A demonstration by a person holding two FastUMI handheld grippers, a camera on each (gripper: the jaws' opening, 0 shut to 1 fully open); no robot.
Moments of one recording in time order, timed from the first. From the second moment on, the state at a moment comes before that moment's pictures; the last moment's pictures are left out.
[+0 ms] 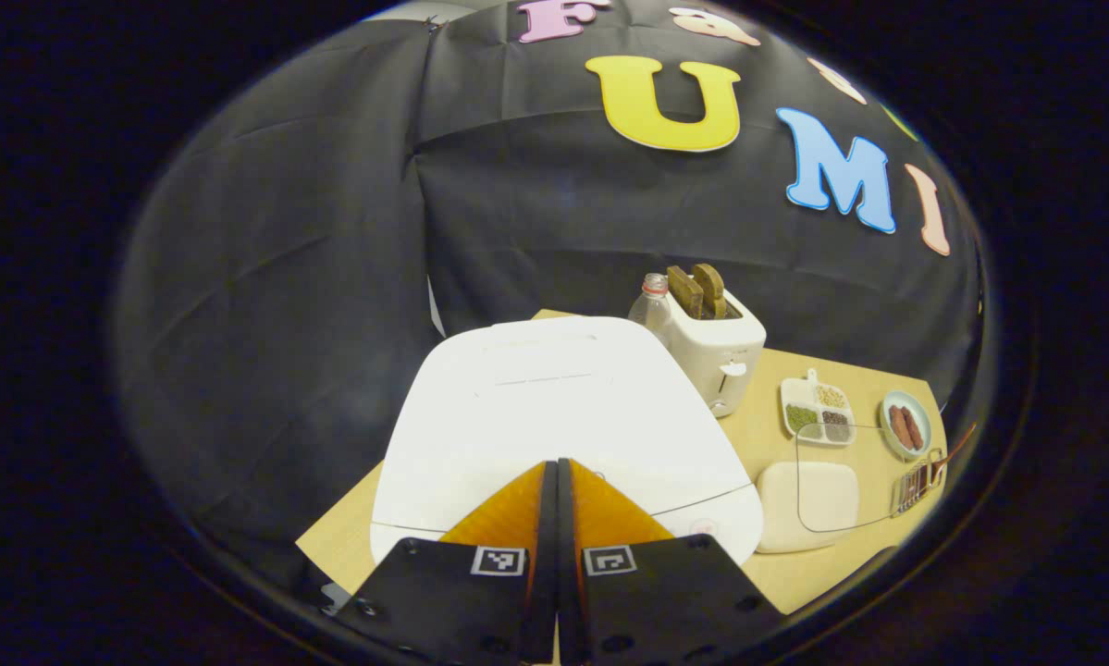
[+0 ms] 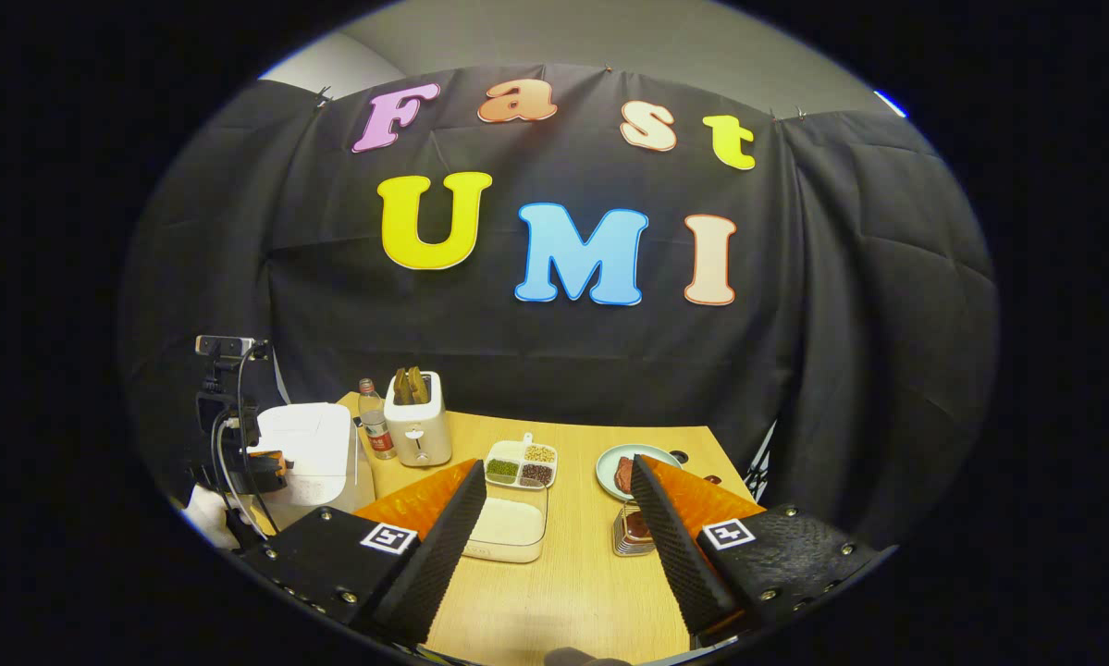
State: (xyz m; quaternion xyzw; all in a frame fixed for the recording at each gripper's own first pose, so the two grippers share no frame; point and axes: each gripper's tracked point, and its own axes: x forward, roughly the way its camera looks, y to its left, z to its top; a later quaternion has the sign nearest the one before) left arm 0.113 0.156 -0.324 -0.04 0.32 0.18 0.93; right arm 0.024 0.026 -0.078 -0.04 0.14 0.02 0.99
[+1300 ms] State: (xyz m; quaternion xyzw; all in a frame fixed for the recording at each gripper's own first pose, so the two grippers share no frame) left arm 0.027 0.065 -0.062 0.06 -0.03 0.07 0.99; right arm 0.002 -0.038 -0.072 -0.01 0.06 -0.04 1.00
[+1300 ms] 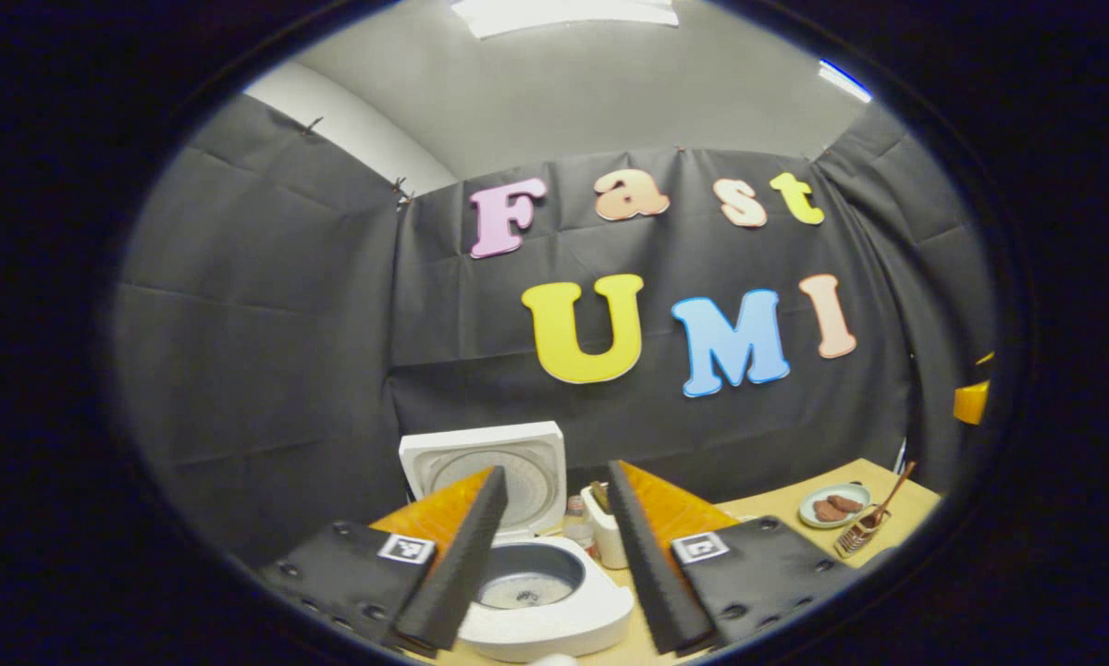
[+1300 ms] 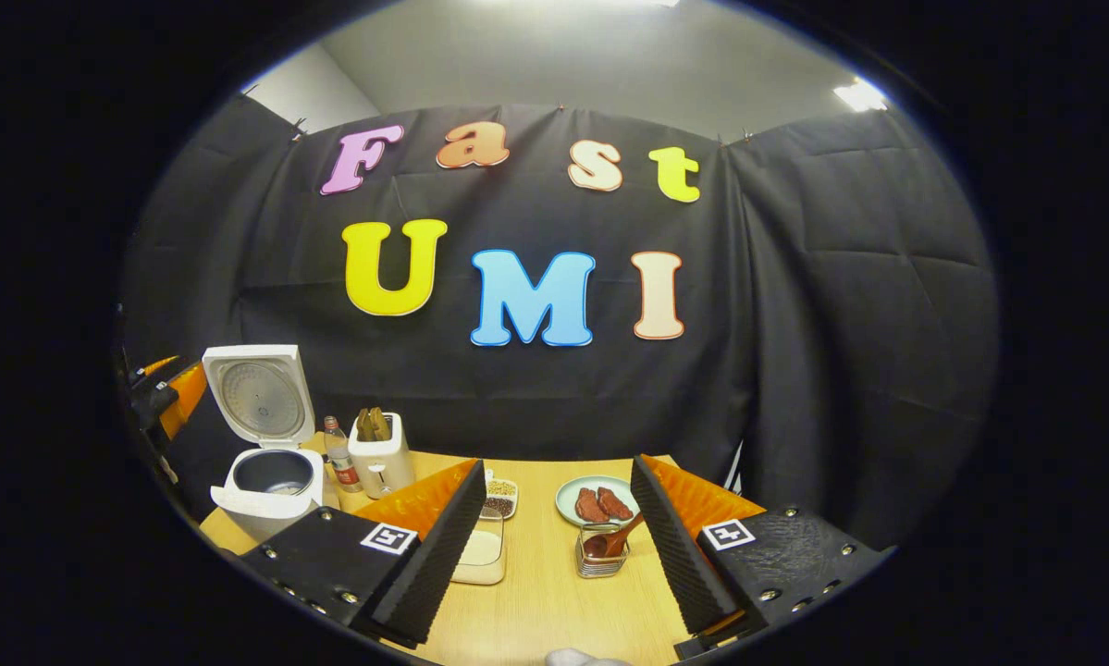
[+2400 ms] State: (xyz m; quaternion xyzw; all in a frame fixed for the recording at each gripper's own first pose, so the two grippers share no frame) left arm -0.013 -0.007 -0.043 0.03 -0.02 0.06 1.00; right arm 0.127 -0.132 -0.279 0.09 0.18 -0.07 0.98
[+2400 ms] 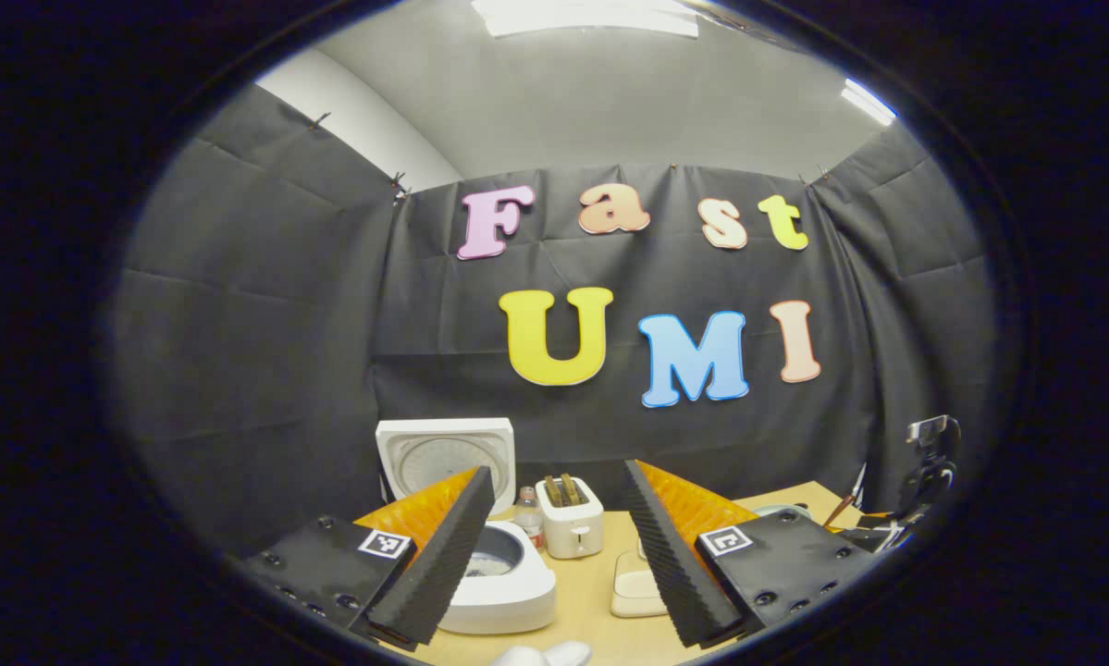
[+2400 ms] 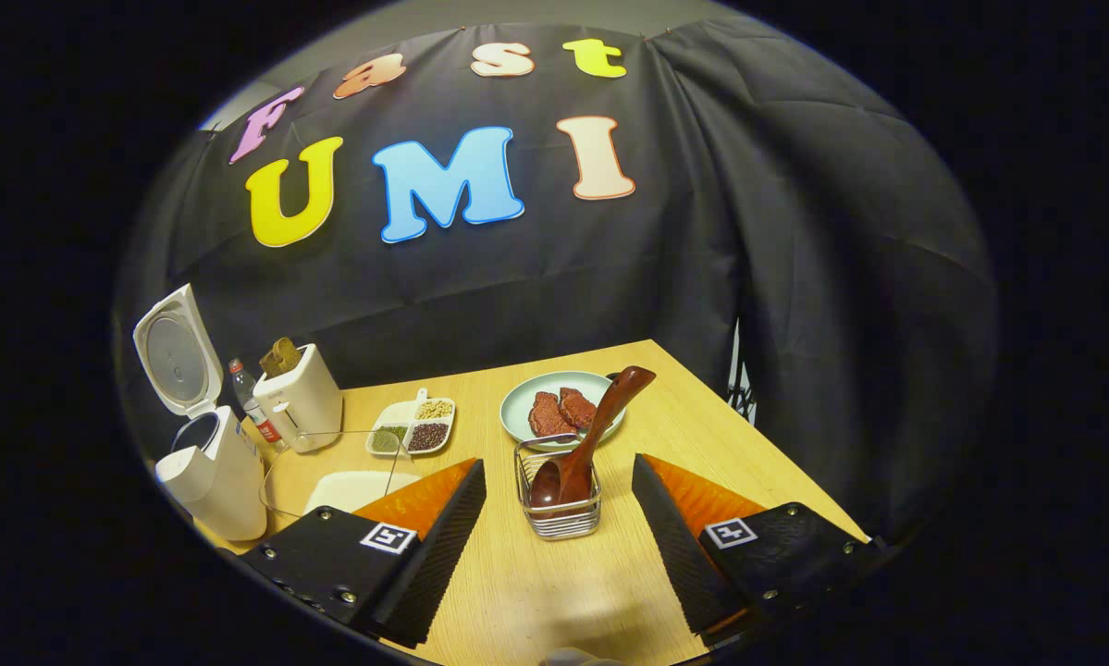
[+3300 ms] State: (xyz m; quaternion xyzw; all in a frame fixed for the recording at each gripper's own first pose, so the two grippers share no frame) left arm 0.038 -0.021 -0.060 0.06 0.02 0.11 0.99; right arm 0.238 -0.169 -0.328 0.14 0.21 -0.07 0.97
